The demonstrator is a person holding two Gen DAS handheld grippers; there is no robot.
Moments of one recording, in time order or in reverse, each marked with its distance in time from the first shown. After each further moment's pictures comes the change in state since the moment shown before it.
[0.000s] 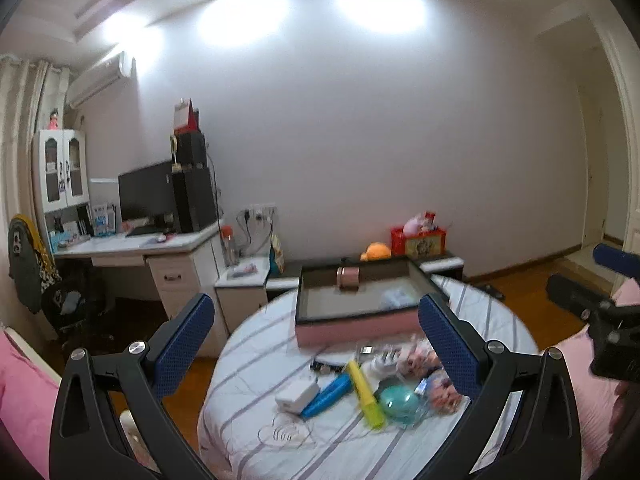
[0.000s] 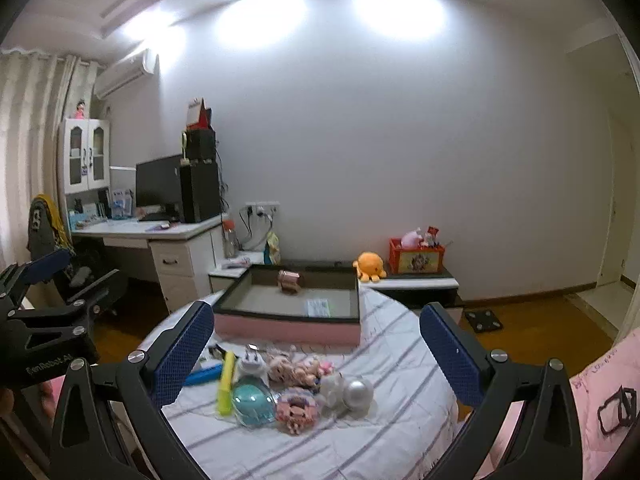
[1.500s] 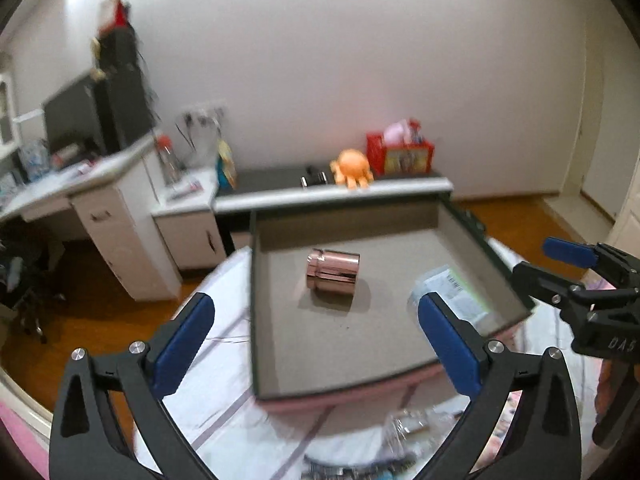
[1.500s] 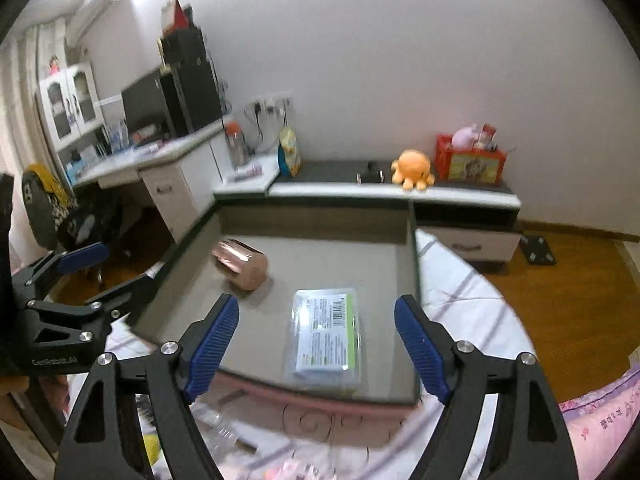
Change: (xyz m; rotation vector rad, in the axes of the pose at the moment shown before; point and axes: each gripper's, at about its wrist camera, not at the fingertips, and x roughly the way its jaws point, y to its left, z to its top) left arm 0.277 0.007 0.028 -0.010 0.352 -0.167; right arm 0.283 -0.033 0.022 0.053 0.385 0.155
